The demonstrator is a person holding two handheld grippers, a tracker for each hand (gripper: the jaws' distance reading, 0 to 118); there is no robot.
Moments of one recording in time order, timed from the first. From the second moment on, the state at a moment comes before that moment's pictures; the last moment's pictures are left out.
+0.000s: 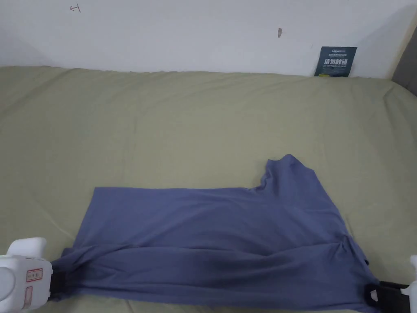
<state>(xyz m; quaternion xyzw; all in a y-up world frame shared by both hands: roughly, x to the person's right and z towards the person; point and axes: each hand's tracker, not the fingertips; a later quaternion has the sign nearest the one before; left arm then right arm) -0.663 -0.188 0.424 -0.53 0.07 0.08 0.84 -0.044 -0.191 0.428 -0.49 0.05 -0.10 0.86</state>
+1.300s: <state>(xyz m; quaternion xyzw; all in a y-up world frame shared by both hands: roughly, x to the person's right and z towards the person) -0.651 -0.242 0.187 -0.51 0.04 0.05 0.86 -0.058 -0.201 0.235 -0.47 0.03 -0.04 0.88</state>
